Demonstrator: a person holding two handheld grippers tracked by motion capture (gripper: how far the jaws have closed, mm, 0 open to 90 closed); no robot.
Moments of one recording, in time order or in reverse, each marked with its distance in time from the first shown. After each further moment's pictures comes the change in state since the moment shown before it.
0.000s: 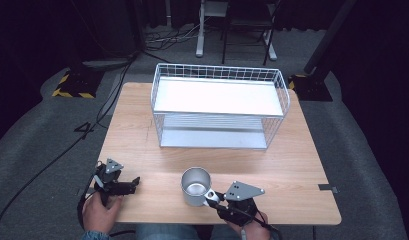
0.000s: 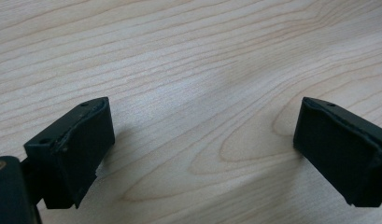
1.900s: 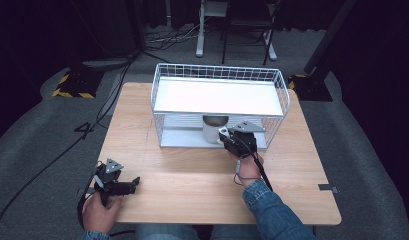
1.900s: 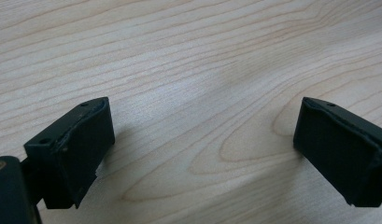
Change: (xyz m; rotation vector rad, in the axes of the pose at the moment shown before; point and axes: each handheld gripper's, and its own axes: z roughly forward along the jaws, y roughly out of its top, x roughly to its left) left arm 0.000 0.000 0.000 0.000 -0.001 0.000; right arm -0.140 0.065 0.059 -0.108 -0.332 0.173
